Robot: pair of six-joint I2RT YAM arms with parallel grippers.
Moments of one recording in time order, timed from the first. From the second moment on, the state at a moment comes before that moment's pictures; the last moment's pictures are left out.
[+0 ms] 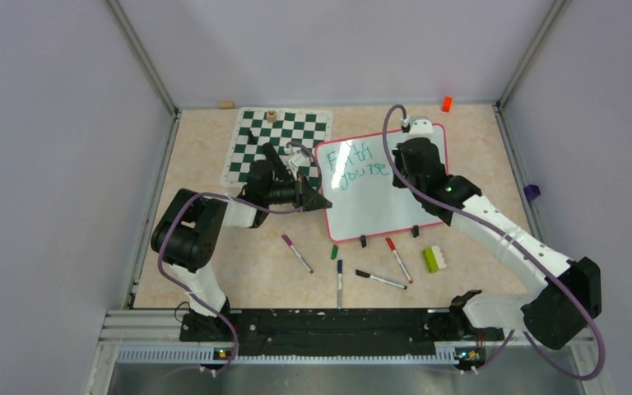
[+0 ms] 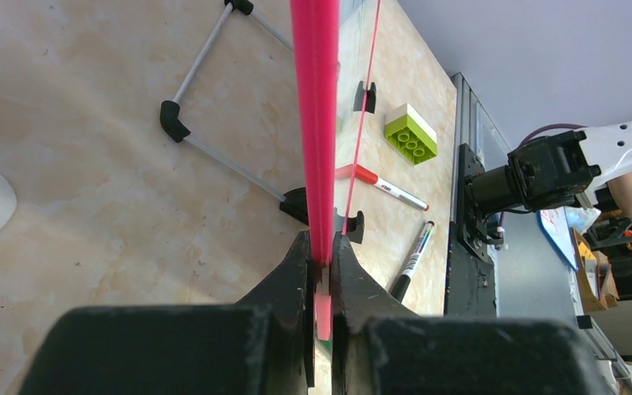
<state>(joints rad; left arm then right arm) -0.36 1.79 0.74 0.75 1.00 -0.53 0.58 1.24 1.05 -0.37 0.40 0.28</state>
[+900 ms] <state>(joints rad) -0.36 1.79 0.74 0.75 1.00 -0.52 0.57 1.15 1.04 -0.46 0.39 0.30</state>
